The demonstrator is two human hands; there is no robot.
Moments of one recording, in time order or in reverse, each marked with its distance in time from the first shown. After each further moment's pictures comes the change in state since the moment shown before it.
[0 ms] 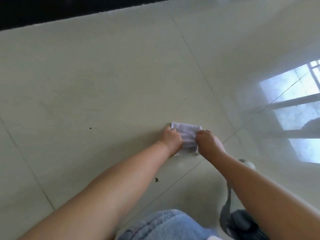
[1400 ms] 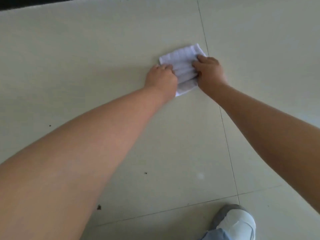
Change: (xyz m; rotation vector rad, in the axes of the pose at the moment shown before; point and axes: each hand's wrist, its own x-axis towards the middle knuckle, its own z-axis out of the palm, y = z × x) left_hand 0.157 -0.107 -0.100 0.044 0.198 -0.719; right_hand 0.259 0.025 -0.134 0.173 0.482 -0.698
